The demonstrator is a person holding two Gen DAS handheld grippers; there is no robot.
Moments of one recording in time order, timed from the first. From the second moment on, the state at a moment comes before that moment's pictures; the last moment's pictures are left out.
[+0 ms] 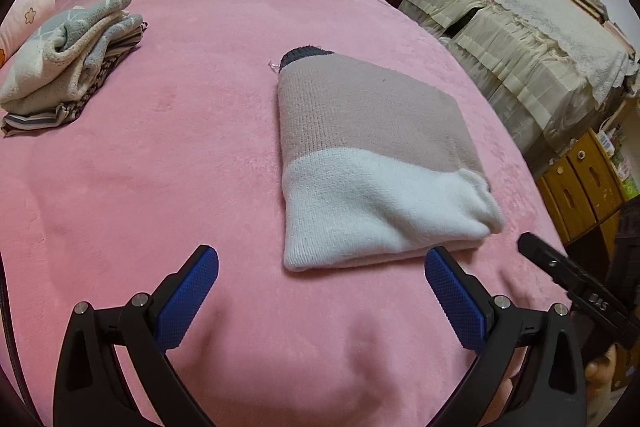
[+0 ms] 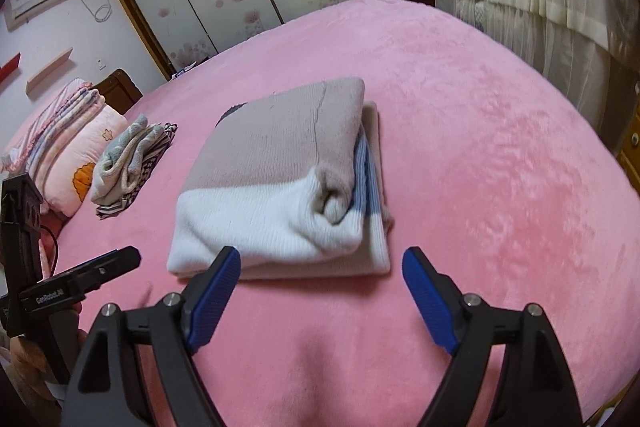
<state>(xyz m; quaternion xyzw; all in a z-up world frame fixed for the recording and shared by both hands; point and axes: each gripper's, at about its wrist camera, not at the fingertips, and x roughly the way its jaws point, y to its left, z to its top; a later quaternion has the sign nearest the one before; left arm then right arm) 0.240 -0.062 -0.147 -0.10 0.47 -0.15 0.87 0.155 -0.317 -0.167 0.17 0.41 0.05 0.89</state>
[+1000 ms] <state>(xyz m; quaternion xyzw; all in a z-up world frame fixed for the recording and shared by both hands) 0.377 -0.080 -0.218 -0.20 0.51 -0.19 0.81 0.302 -0.352 -0.237 0.27 0.49 0.14 0.82</state>
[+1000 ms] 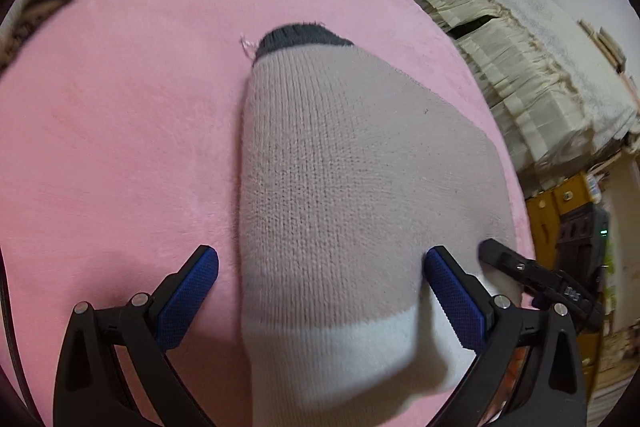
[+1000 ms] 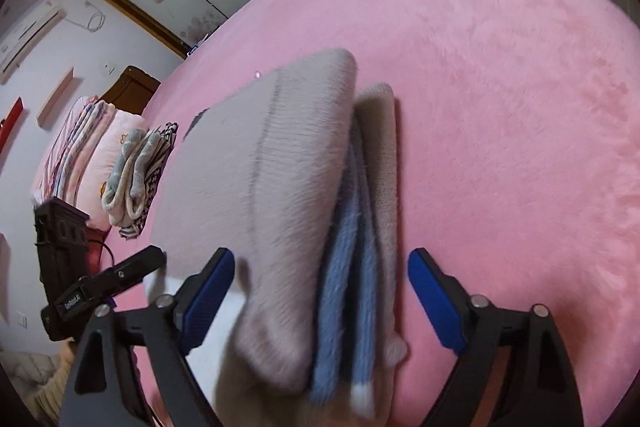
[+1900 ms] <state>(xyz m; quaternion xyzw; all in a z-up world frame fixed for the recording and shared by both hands) 0.229 -0.039 -0.154 -0.15 0.48 -0.17 0.85 0.175 -0.252 -0.184 0.23 0.46 0.12 0.85</state>
